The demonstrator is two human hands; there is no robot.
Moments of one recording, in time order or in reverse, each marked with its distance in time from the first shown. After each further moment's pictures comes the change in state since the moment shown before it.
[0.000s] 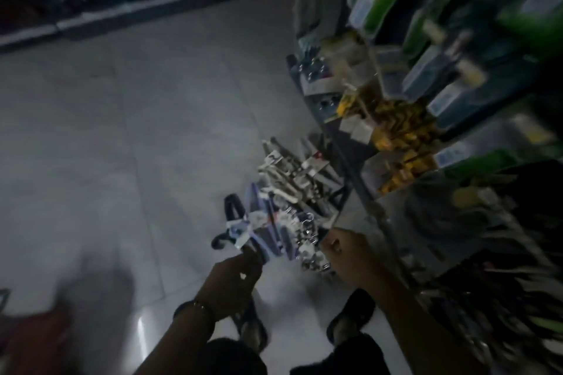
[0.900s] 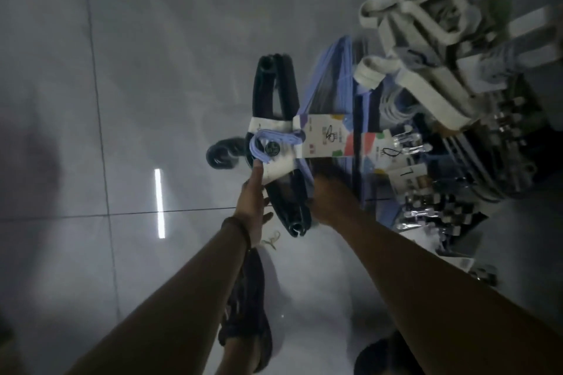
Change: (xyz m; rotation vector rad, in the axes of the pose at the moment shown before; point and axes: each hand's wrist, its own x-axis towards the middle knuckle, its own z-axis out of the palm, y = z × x) left_hand 0.452 -0.446 0.311 -1.318 0.226 -0.814; right_hand 0.509 0.201 0.600 -0.367 -0.407 -0.166
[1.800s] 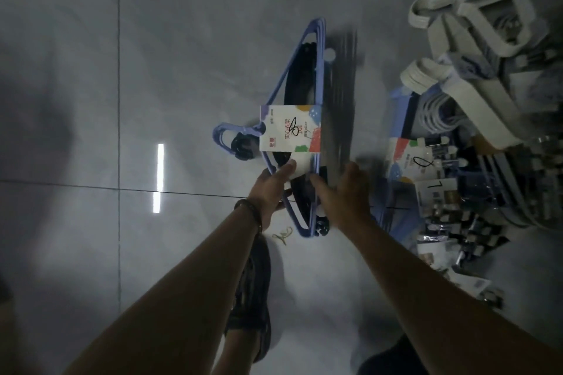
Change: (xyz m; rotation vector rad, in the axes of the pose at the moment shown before) left_hand 0.026 0.008 -0.023 0.047 -0.041 0.020; right_hand -0.012 -0.040 0.005 0.308 0.247 0.142
